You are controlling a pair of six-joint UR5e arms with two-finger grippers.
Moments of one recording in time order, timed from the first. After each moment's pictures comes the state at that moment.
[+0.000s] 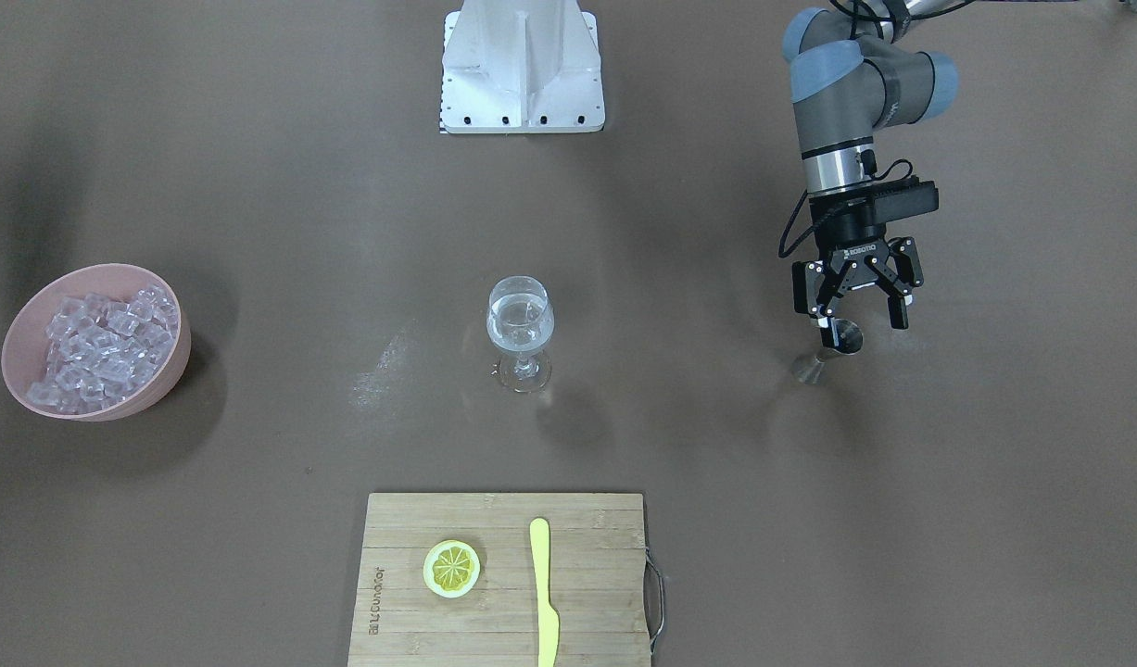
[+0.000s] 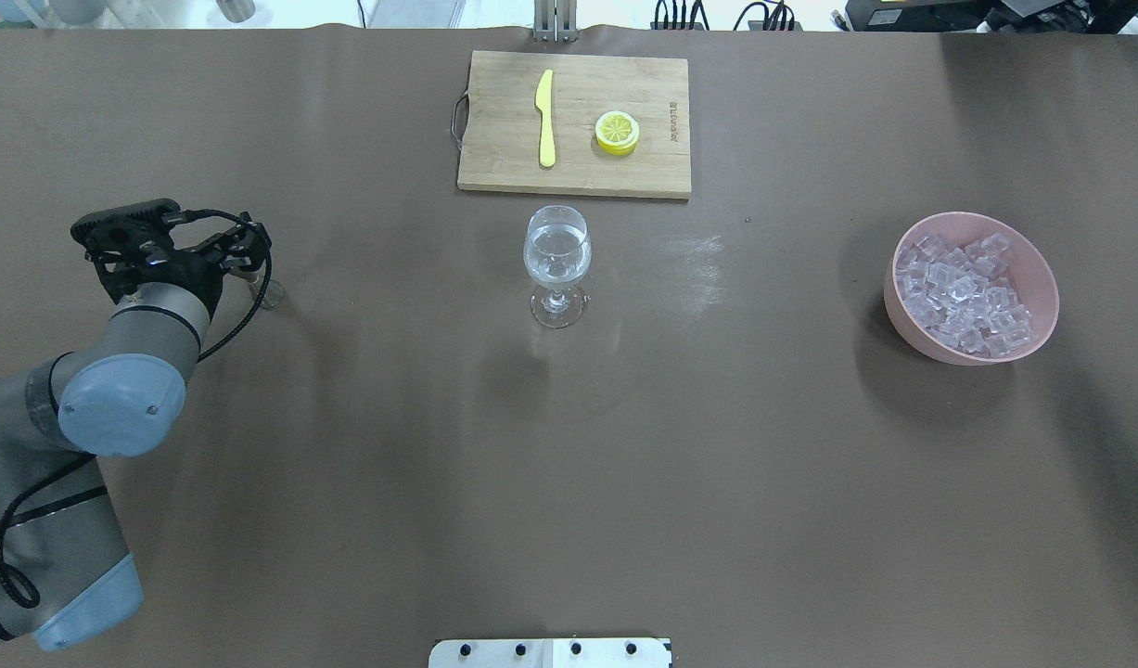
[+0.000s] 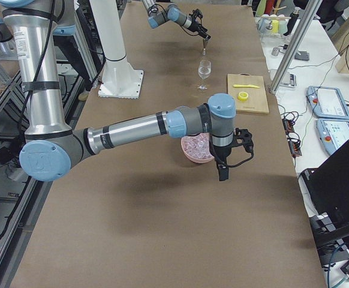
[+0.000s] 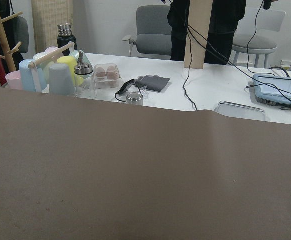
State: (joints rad) left arm -0.50 -1.70 -1.83 -2.05 -0.88 -1.43; right arm 1.49 -1.48 1.76 -1.62 2.18 0.08
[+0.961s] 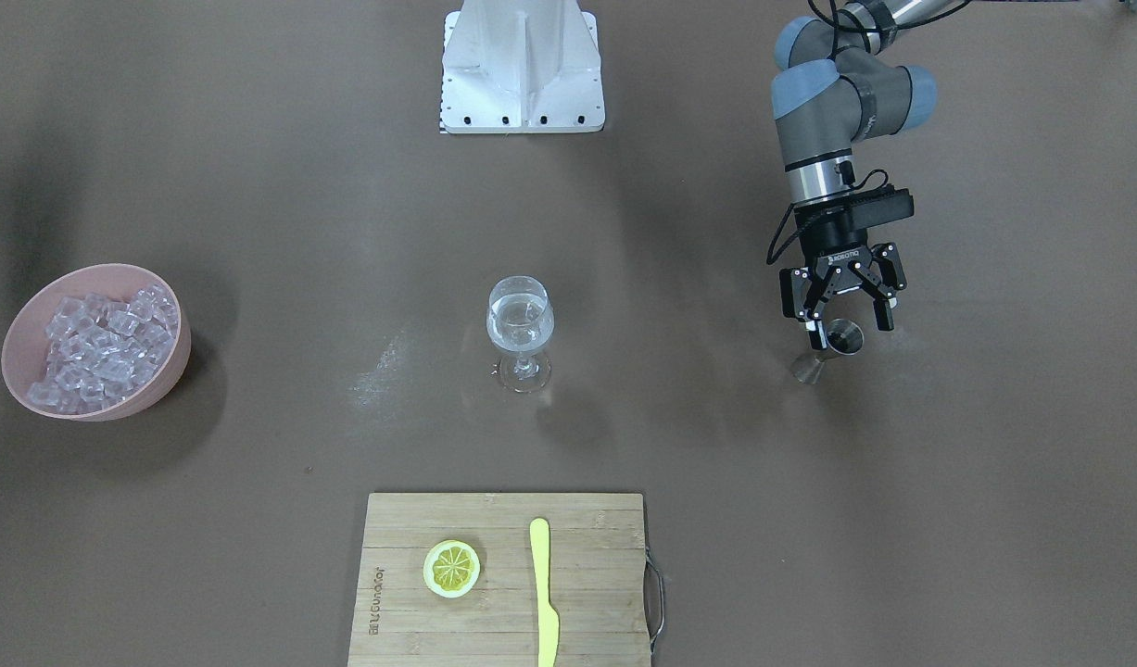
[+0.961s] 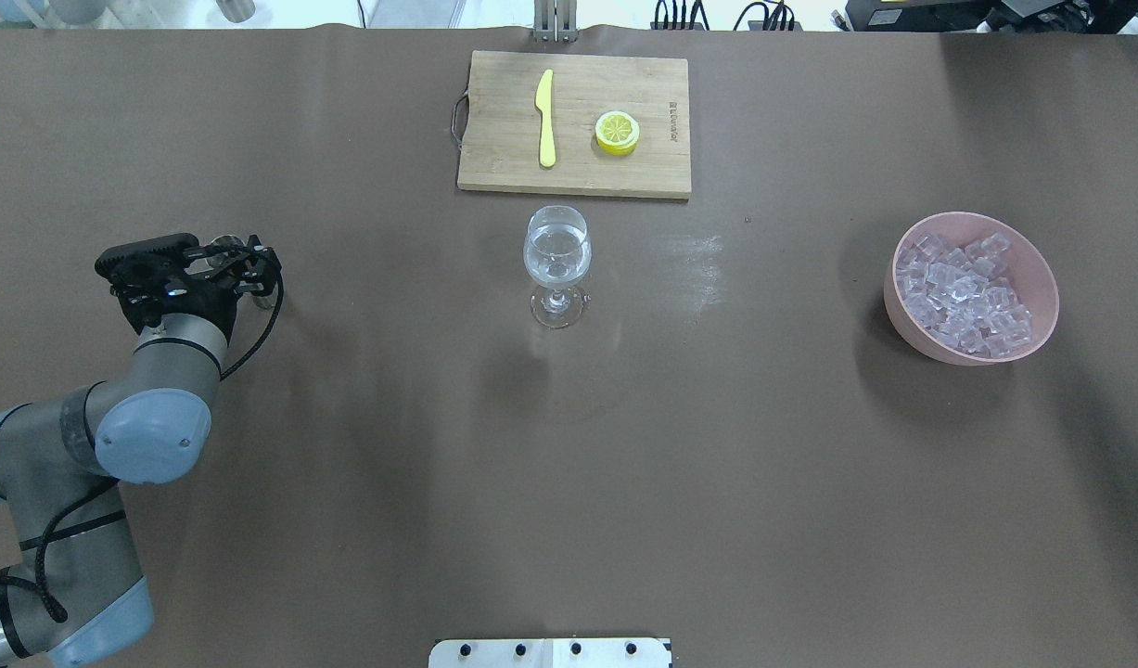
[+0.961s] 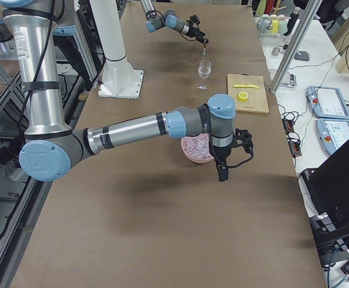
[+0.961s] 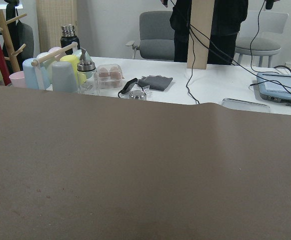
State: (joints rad) left arm -0.45 -1.70 -1.77 -2.06 -0.81 -1.48; right arm 1.49 -1.48 1.76 -1.62 2.18 0.08
